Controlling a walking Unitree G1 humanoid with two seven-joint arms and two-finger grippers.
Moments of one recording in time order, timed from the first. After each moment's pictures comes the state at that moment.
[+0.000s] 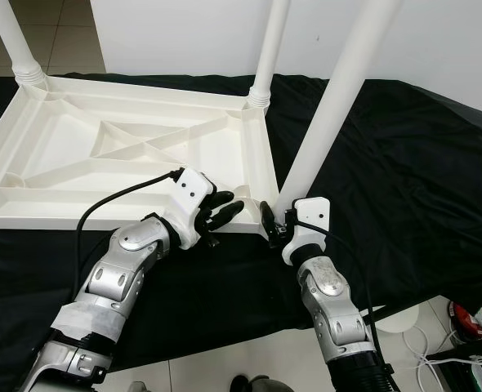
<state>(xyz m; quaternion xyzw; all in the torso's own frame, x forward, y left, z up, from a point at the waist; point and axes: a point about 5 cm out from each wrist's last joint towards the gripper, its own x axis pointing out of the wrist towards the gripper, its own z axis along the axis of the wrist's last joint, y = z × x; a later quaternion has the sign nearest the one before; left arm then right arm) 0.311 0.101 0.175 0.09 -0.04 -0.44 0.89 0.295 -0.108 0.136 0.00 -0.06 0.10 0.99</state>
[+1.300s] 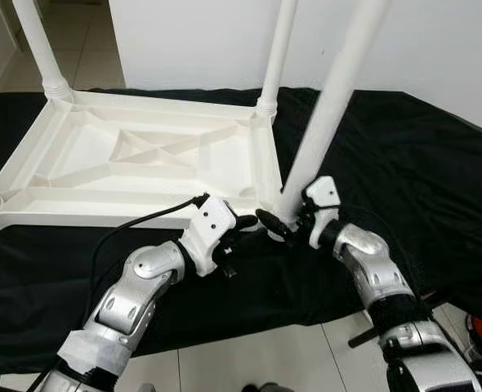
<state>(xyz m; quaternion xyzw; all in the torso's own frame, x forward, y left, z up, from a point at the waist) 0.273 0.065 0.161 0.10 -0.06 -0.50 0.86 0.346 -0.135 0.142 -0.09 -0.01 0.39 0.91</state>
